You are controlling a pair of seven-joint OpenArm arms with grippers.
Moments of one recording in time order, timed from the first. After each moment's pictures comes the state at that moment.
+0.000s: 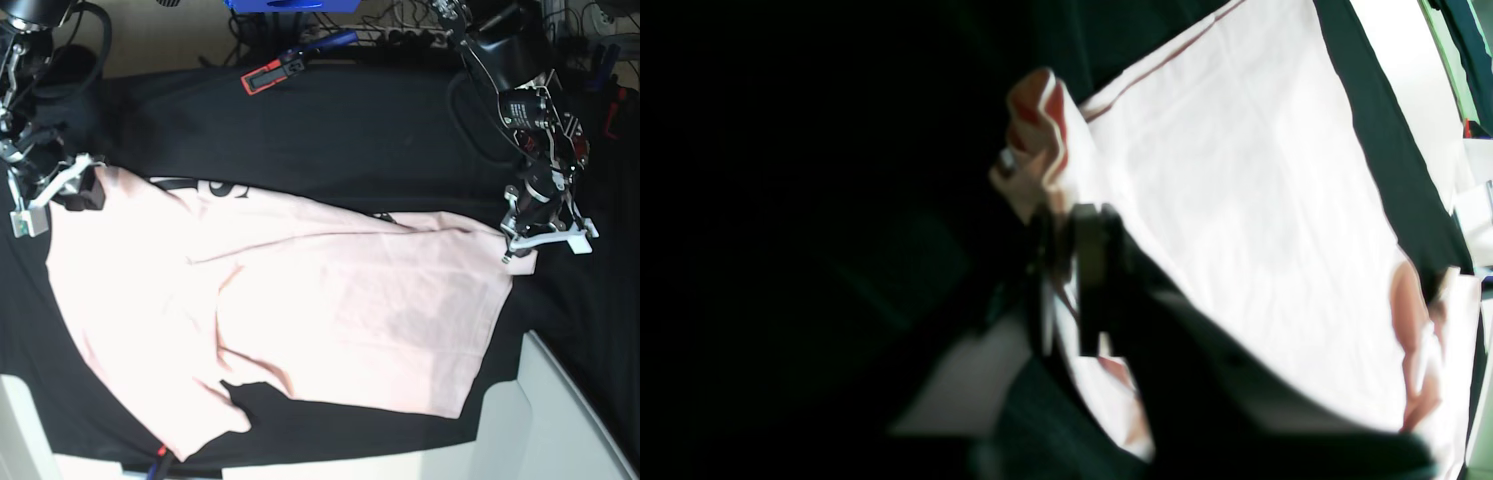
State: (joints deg) left arm -2.4 -1.9 -38.8 70.4 -28.9 -7.3 30.9; right arm -11.7 9.0 31.3 82.2 21.2 40.4 -39.3
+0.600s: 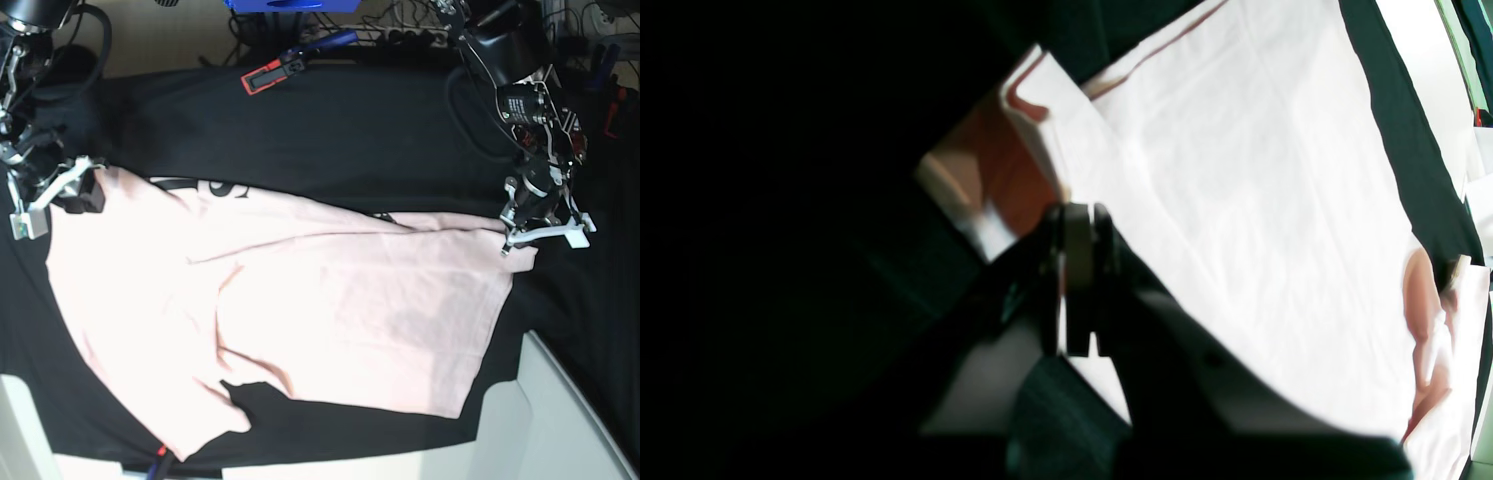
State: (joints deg) left arm -2.0 -1.7 -38.8 70.4 -28.7 -7.2 31.1; right arm -11.4 9.0 31.3 82.2 21.2 40.4 -39.3
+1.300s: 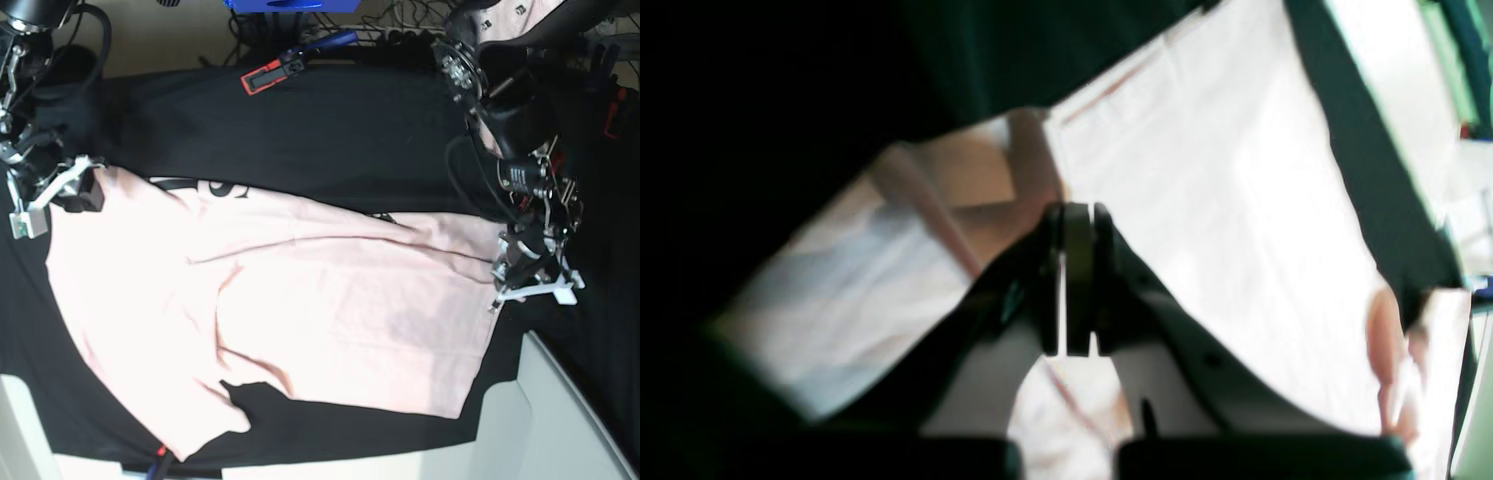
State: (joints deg) left arm -17.2 -3.3 -38.9 56.0 -20.6 -6.6 30.7; right arm -11.5 9.0 31.3 82.2 21.0 40.3 -39.3
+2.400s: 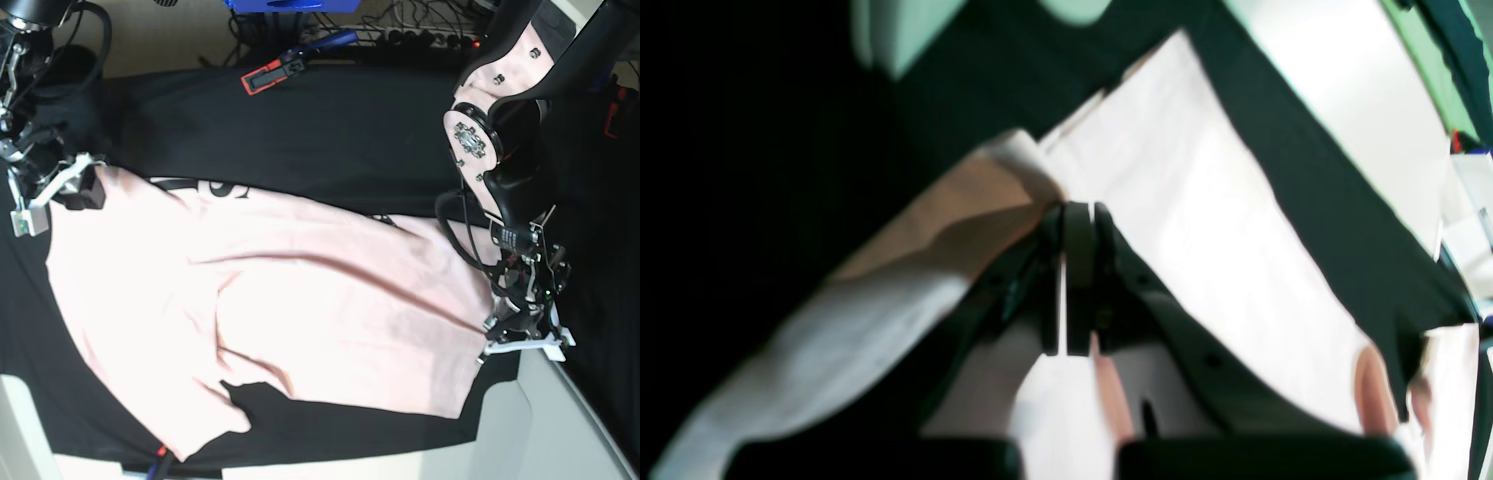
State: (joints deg) left arm -29.5 -4.2 -38.9 42.5 -9.8 -6.7 18.8; right arm -11.8 9.0 31.3 82.2 21.0 40.3 -39.4
